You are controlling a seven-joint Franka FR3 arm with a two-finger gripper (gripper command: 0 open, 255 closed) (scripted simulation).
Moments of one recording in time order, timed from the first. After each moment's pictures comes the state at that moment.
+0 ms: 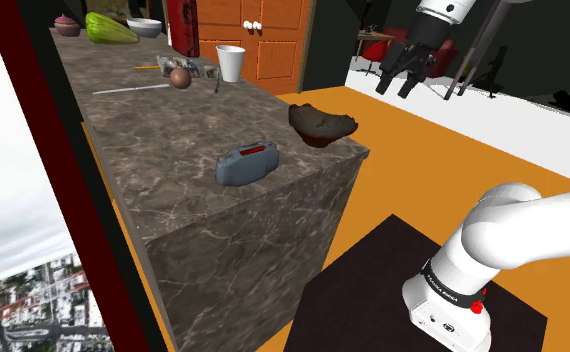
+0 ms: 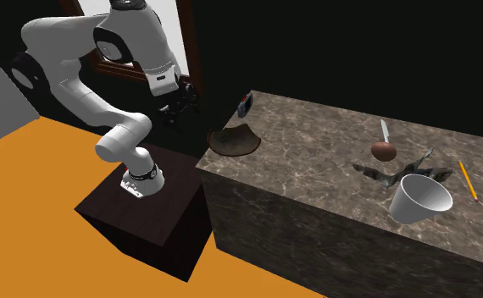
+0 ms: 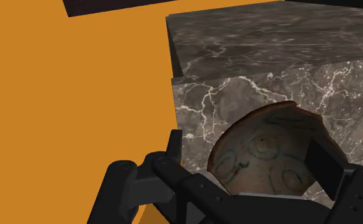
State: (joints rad) arm 0.00 -0.82 -0.06 -2.27 0.11 1.59 0.14
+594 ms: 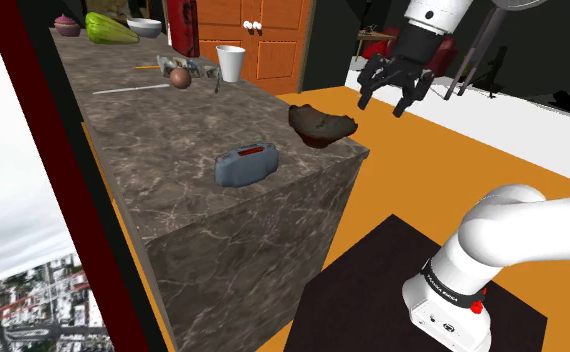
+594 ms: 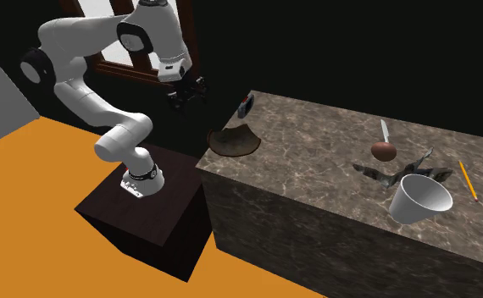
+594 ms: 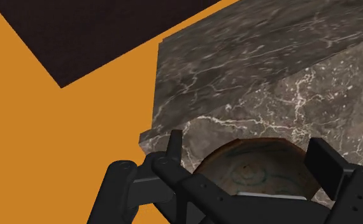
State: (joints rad) arm -0.07 -0.90 0.19 -2.34 0.23 1.59 0.58
